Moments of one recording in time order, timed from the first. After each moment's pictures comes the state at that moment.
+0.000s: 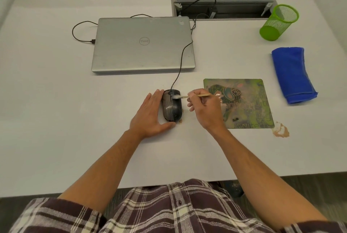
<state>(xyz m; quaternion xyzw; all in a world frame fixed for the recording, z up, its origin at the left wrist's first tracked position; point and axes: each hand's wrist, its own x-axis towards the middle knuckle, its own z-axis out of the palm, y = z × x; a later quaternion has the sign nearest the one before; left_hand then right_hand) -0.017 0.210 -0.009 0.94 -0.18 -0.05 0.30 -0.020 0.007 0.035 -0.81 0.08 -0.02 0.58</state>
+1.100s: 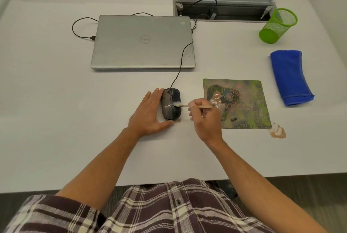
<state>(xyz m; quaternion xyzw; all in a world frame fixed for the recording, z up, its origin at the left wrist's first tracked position) -0.016 0.211 -0.010 0.93 -0.19 -0.05 0.29 -0.053 0.013 0.033 -0.82 0.07 -0.07 0.57</state>
